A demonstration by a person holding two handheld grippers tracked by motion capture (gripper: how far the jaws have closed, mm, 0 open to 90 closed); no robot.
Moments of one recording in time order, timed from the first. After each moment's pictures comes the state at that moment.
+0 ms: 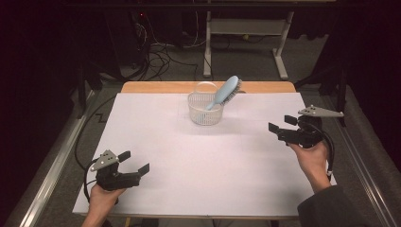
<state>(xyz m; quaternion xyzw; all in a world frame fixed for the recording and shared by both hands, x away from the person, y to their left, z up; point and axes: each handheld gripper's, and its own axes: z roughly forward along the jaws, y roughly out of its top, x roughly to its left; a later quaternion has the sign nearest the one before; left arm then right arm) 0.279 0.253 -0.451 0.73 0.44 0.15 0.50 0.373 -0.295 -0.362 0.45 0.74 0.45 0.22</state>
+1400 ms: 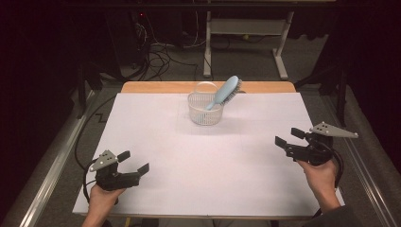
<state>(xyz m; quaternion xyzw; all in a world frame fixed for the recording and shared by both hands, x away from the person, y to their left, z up) 0.278 0.254 -0.451 0.73 0.44 0.15 0.50 0.331 -0.313 -0.380 0.45 0.72 0.48 0.21</state>
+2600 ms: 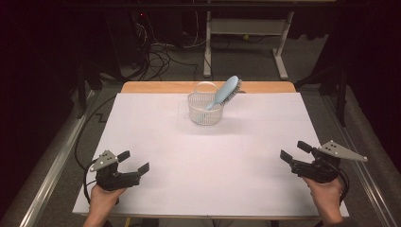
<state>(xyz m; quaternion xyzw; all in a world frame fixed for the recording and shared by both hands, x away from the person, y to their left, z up) 0.277 0.252 -0.451 0.72 0.45 0.16 0.50 0.296 -0.329 -0.409 0.45 0.70 0.50 0.23</state>
